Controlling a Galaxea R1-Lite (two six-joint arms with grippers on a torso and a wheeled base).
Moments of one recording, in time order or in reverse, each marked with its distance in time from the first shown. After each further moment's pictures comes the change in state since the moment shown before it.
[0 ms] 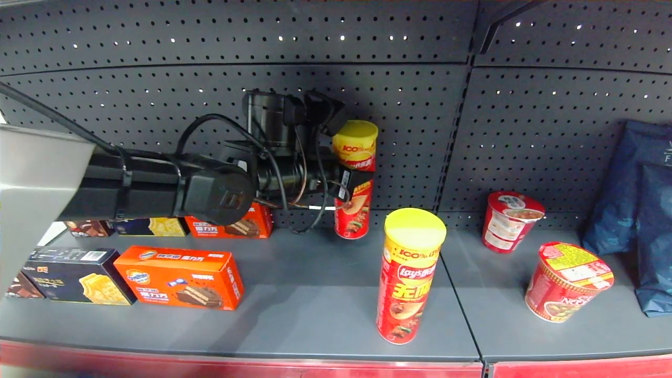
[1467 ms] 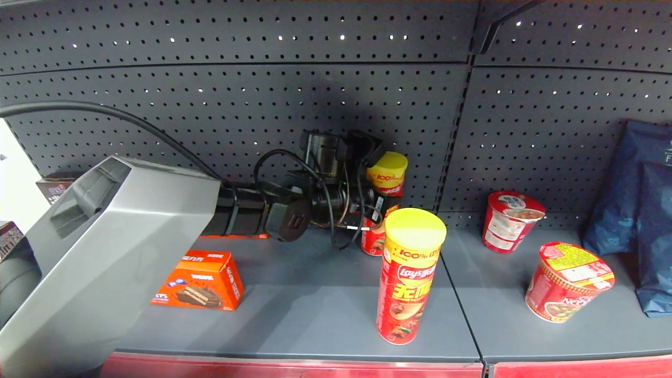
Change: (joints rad) left arm -0.061 0.233 -0.177 -0.004 0.006 -0.015; right arm 0.000 0.000 0.071 -0.079 0.008 -0.001
